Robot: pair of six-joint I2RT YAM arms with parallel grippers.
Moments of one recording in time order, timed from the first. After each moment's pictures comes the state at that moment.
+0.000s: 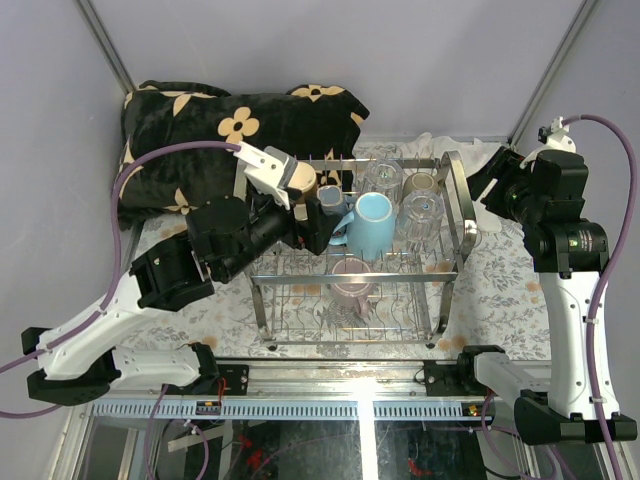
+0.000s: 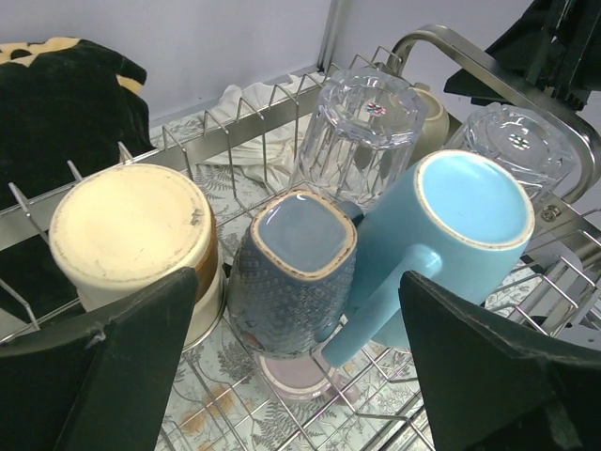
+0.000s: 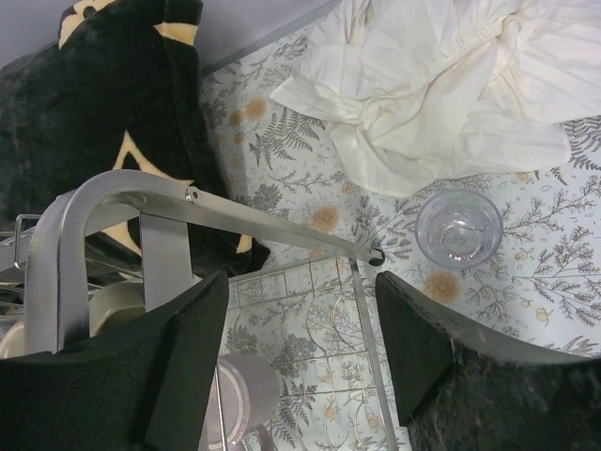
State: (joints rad) left arm -1.08 1.10 1.51 -0.54 -0.39 -0.23; right arm 0.03 1.03 1.47 -0.90 -0.03 0.47
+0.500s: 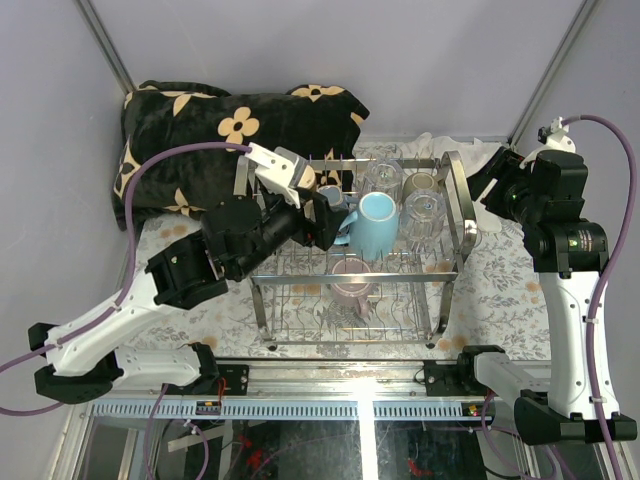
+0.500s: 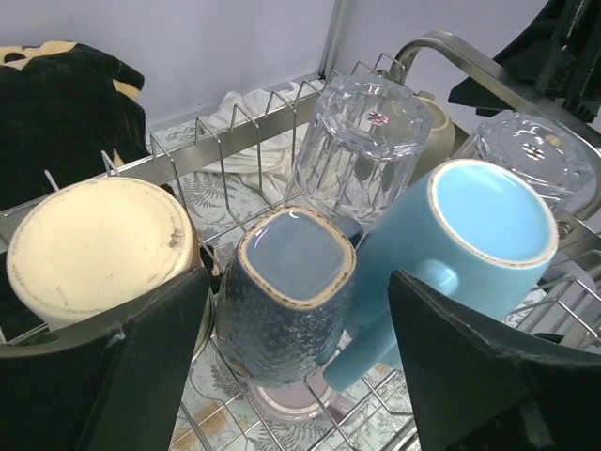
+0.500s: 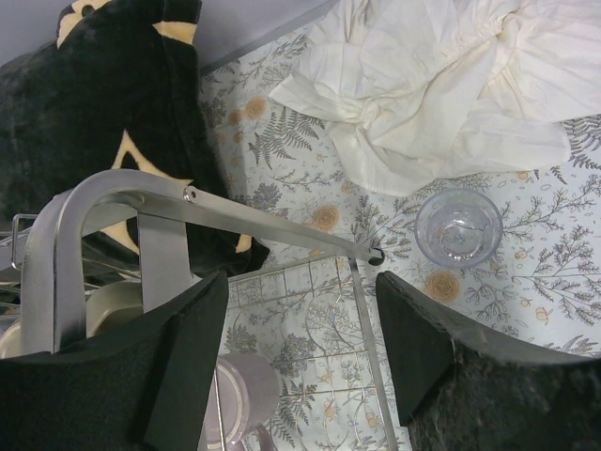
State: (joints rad) left arm -1.08 1.12 1.47 -0.45 -0.39 -0.23; right arm 0.03 1.03 1.47 -0.90 -0.03 0.47
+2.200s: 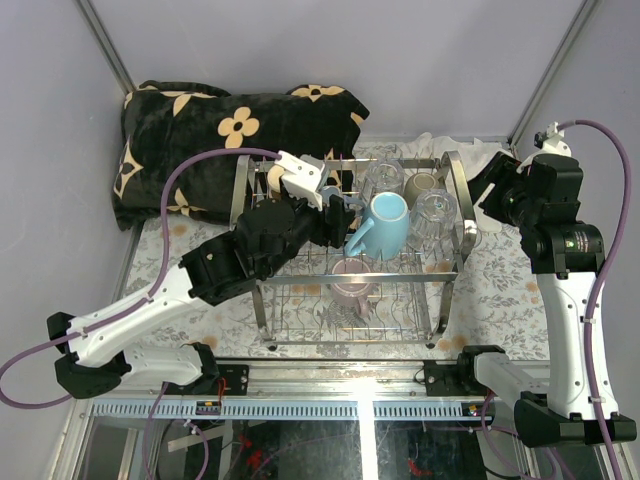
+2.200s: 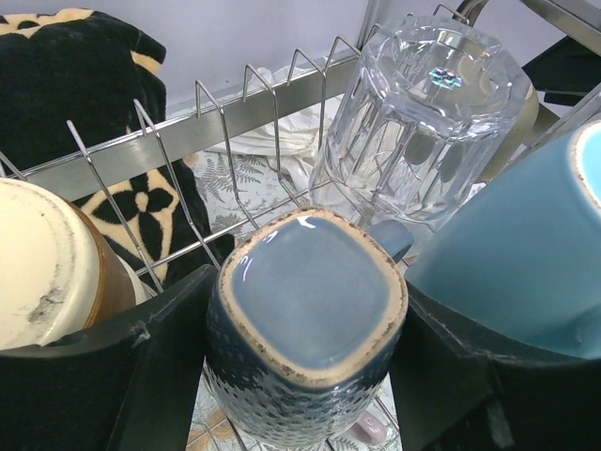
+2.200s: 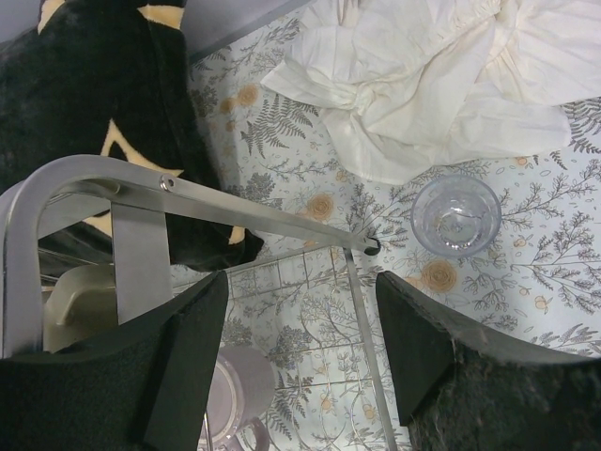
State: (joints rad) left arm -1.08 1.19 1.36 -0.34 -0.46 -0.22; right arm 0.03 1.02 1.43 -0.90 -0.03 0.48
